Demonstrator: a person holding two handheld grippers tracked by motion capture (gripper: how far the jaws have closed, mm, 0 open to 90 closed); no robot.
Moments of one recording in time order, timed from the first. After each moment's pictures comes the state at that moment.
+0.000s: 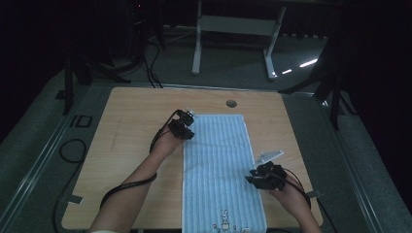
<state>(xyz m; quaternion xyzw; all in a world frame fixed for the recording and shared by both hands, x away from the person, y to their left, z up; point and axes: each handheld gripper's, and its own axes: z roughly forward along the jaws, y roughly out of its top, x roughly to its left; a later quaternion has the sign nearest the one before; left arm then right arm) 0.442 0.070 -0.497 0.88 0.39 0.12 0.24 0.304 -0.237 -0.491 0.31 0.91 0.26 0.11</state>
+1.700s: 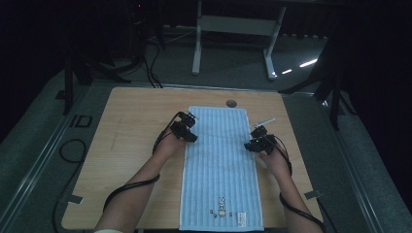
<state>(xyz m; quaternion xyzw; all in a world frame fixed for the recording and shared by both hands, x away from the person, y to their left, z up) 0.456 0.070 -0.511 0.87 0.42 0.12 0.23 0.431 -0.235 -0.515 0.44 0.86 0.24 0.13</state>
